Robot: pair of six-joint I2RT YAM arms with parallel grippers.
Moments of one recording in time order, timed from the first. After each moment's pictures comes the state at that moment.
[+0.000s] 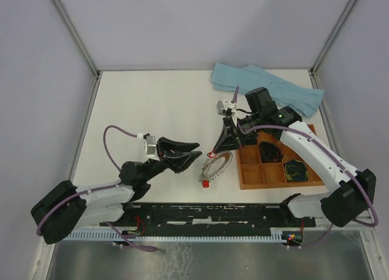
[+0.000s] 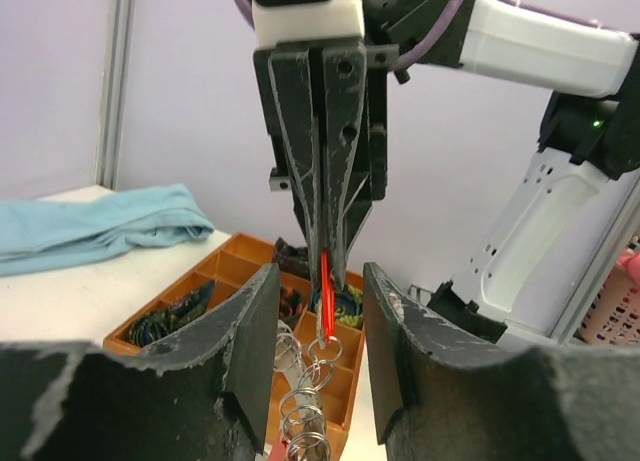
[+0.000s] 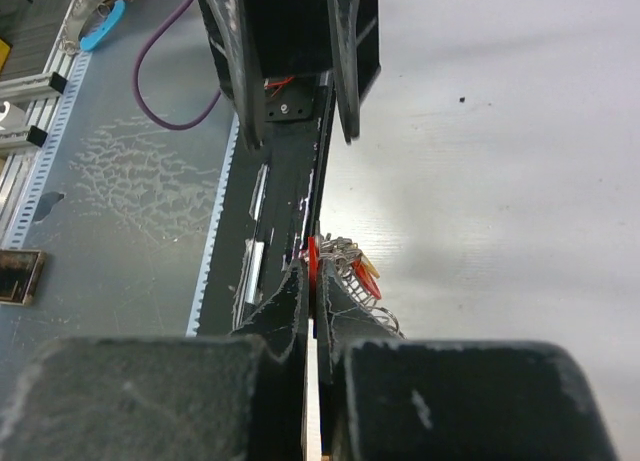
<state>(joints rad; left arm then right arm) -0.84 1.13 0.18 1.49 0.29 -0.46 0.53 1.32 1.21 -0.71 -1.16 -0.43</state>
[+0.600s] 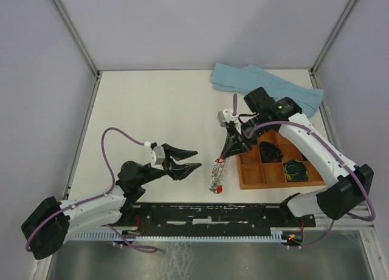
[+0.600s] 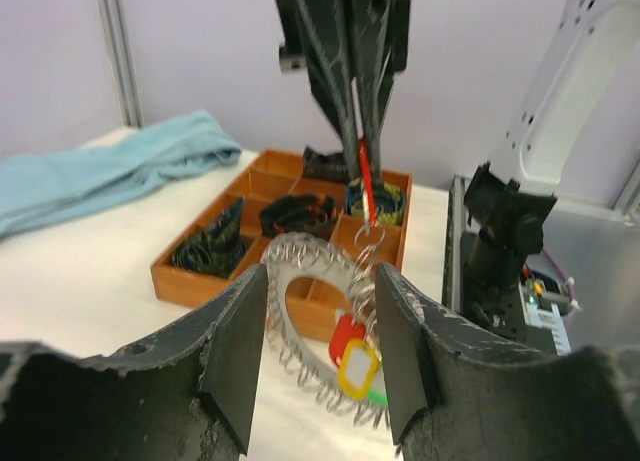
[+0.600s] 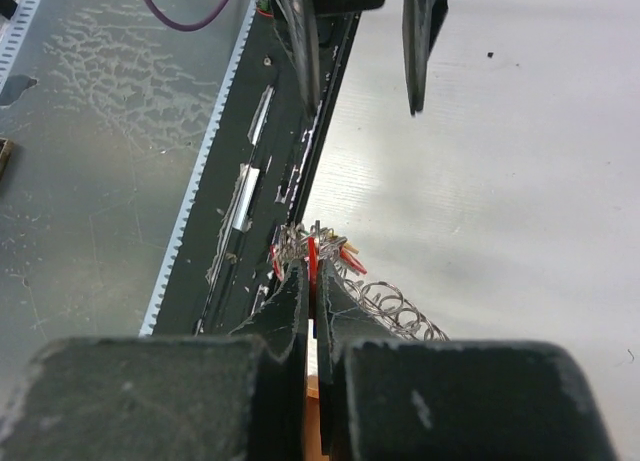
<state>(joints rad) -0.84 0.81 0.15 1.04 0.38 -0.19 0.53 1.39 1.38 -1.20 -1.10 -0.95</state>
